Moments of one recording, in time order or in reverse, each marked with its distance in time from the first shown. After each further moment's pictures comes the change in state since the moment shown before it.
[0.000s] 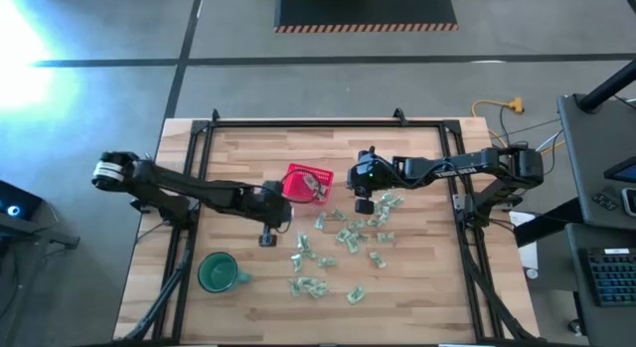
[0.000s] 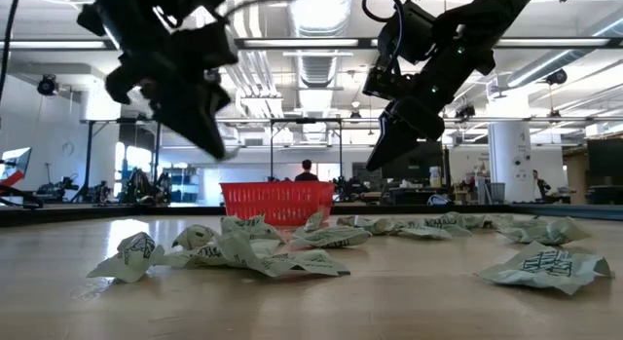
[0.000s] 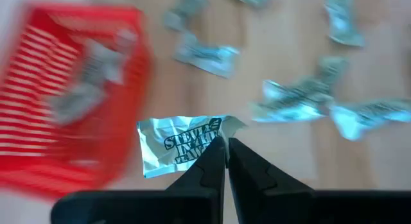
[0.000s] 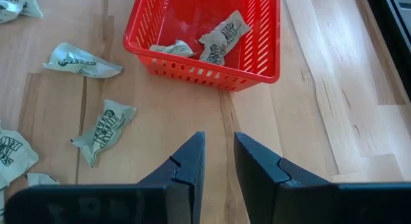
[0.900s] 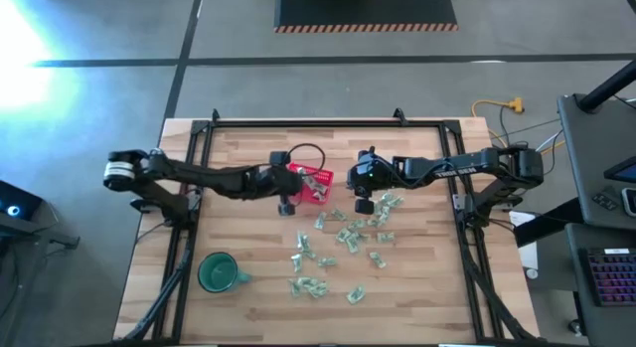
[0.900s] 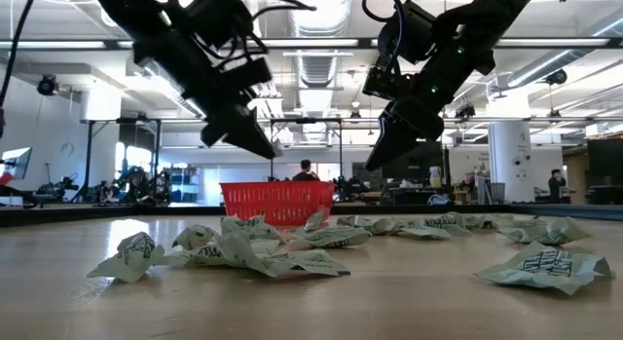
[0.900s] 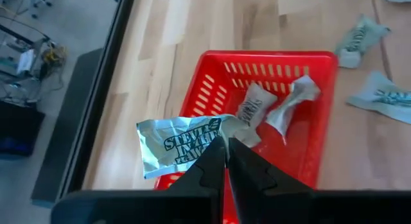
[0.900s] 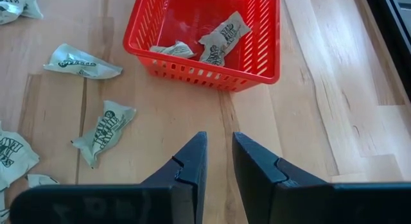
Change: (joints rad) left arm 0.213 0.116 0.001 0.320 -0.195 0.293; right arm 0.000 0.000 0.000 0.003 0.000 0.003
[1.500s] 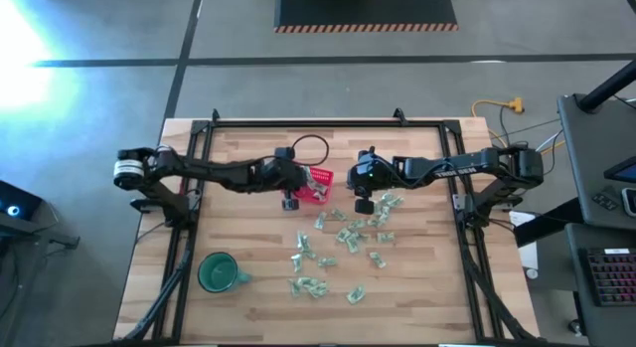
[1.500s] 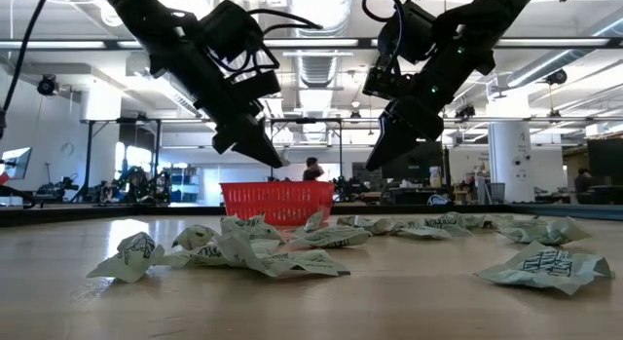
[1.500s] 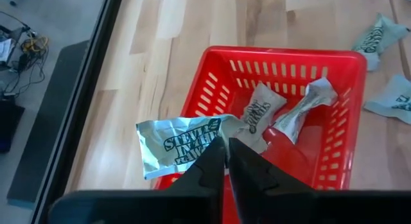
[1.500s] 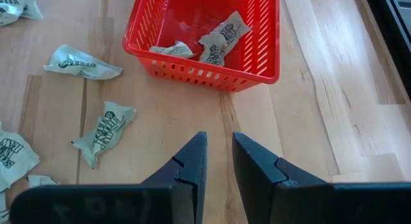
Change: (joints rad) left arm 0.063 0.060 0.031 0.016 0.084 0.005; right arm 0.000 0.000 0.000 0.000 0.000 0.007
